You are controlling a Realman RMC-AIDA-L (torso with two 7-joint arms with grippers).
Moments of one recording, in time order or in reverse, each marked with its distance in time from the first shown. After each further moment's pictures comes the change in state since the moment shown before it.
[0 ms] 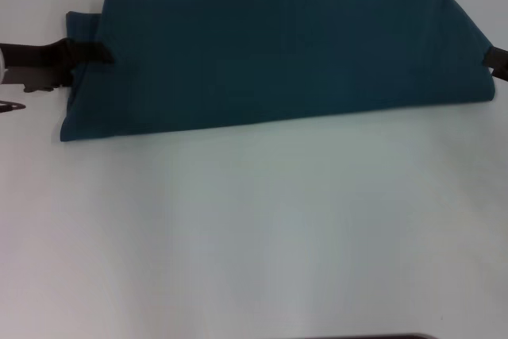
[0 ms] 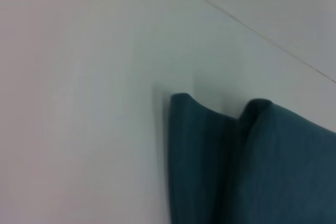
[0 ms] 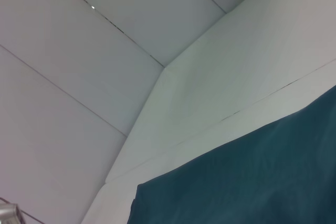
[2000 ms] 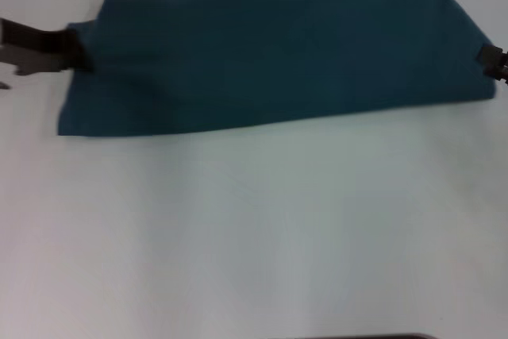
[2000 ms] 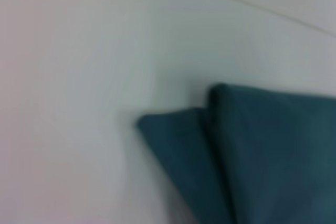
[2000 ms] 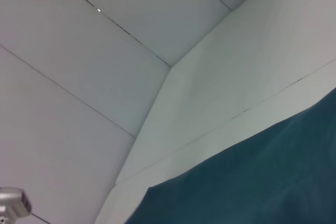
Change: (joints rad) left arm -0.086 0.042 0.054 -0.084 0.157 0.185 -0.084; right arm 0.012 0.002 0.000 0.026 0.006 -0.005 0.012
